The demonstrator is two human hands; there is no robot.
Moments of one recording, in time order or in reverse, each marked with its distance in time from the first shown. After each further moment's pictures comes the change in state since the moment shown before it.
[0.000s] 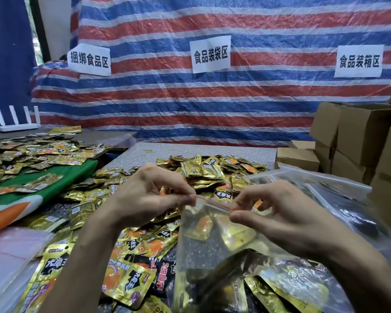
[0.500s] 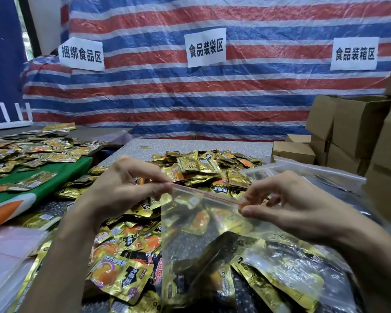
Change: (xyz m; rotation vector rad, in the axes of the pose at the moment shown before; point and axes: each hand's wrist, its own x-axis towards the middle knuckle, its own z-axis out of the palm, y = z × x) left_hand -0.012 -0.023 -0.018 -0.051 0.104 -0.058; right_hand 0.000 0.019 -0.013 0.047 -0.111 0.056
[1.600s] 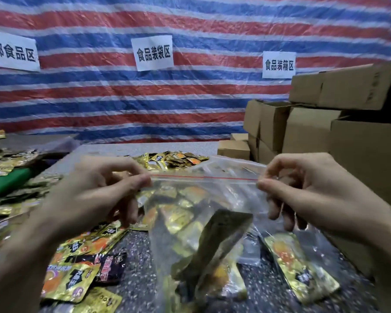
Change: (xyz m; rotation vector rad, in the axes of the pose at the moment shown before) left_hand 0.001 0.091 0.049 -0.175 -0.034 -0.065; right_hand -0.127 -0.030 -0.071 0.157 0.342 0.266
